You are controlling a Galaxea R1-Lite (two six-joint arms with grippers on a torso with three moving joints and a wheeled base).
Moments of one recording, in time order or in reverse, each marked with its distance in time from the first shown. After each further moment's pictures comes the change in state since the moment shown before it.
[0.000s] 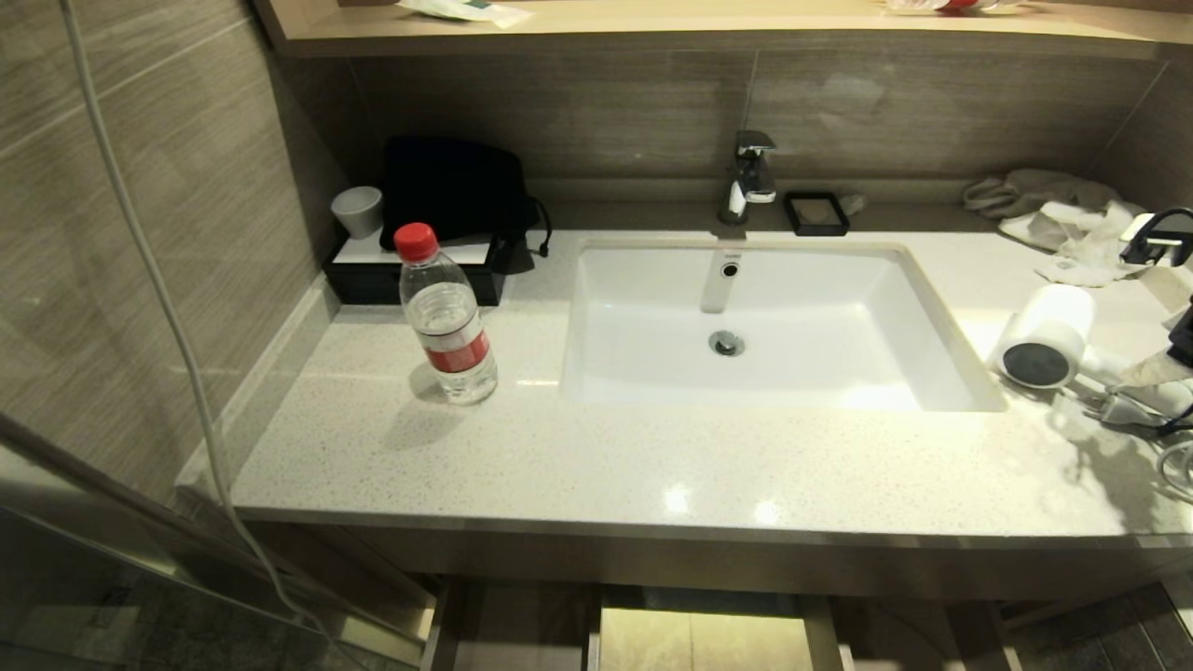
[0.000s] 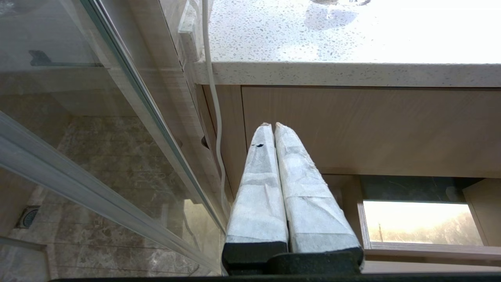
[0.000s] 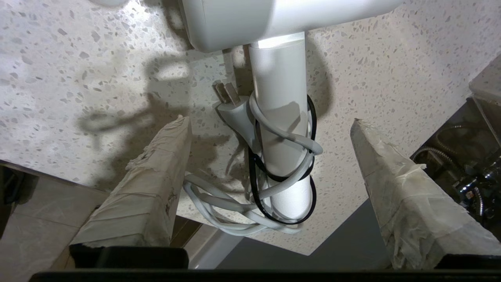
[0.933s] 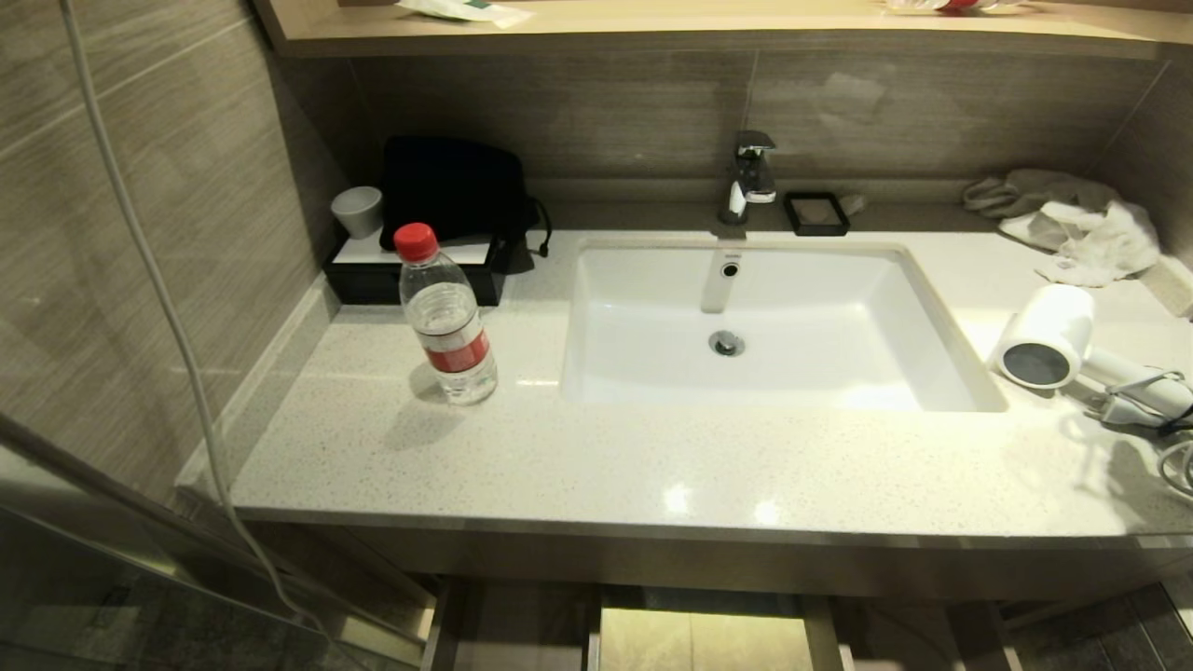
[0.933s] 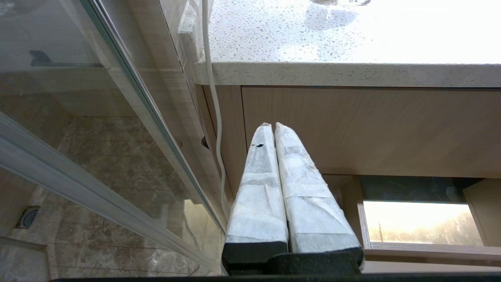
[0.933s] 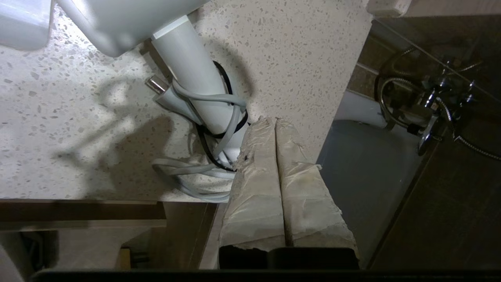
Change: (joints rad) left arm 0.000 0.000 0.000 0.000 0.000 0.000; right arm -0.031 -0.087 -0.090 0.007 -0.139 0.252
